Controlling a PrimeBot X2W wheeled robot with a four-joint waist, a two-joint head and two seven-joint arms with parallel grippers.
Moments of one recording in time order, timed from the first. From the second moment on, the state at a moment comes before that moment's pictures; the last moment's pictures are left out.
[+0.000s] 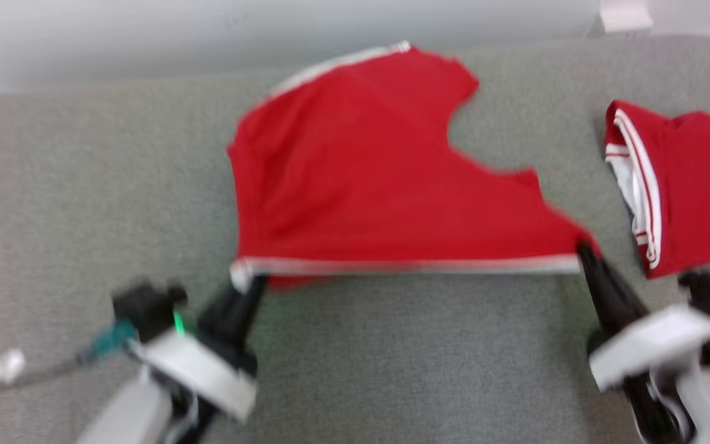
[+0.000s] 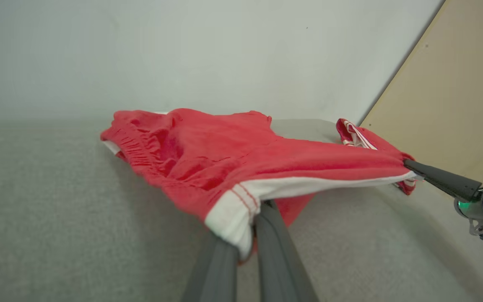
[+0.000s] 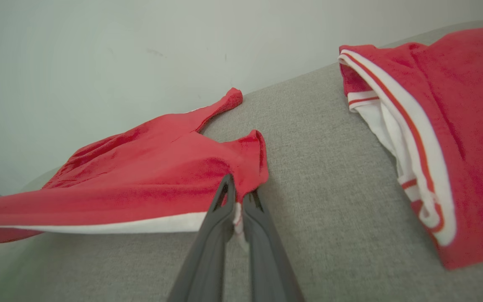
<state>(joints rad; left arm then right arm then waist) -0.46 0.36 -0.49 0.26 -0.59 -0.13 -0.26 -0.45 -0.23 0.33 0.40 0.84 0.13 -0.09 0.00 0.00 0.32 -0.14</state>
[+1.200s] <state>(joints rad) -0.18 0.22 -0.48 -0.01 -0.88 -0.09 -0.02 -0.33 -0.21 -0.02 0.07 0.68 0.13 0.57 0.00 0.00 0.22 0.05</state>
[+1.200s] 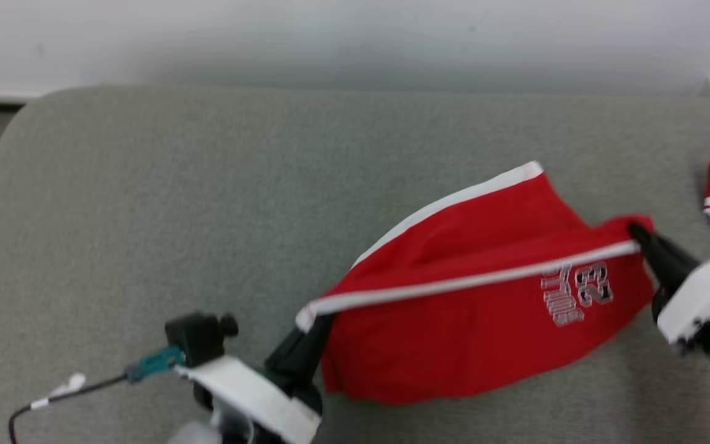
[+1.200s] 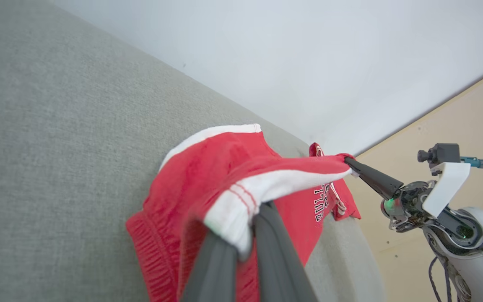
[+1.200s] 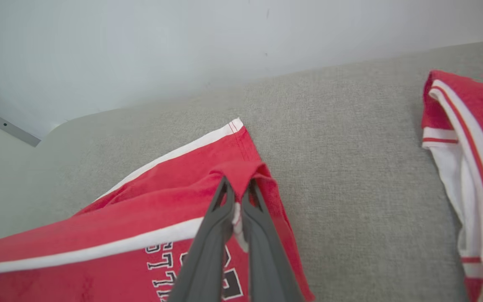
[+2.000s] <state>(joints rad) -0.45 0.11 -0.50 0.25 -0.87 -0.08 -0.04 -0.72 -0.19 0.03 0.38 0.53 0.13 0.53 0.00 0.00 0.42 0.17</state>
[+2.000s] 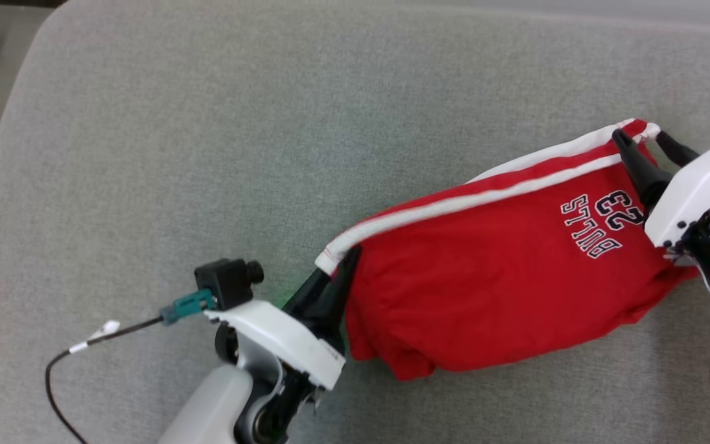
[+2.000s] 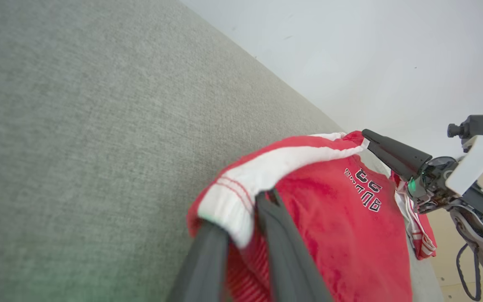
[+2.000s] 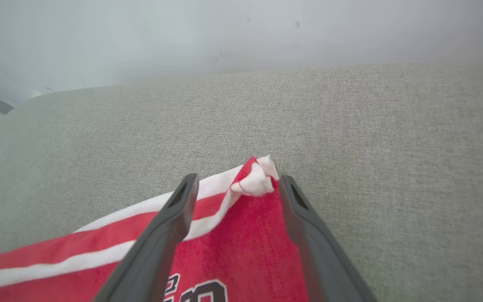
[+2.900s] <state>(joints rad) -0.19 0.19 -0.41 -0.06 -0.34 0.11 -0.26 -0.66 -0.38 0.14 0.34 0.57 0.13 0.82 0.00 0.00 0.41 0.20</state>
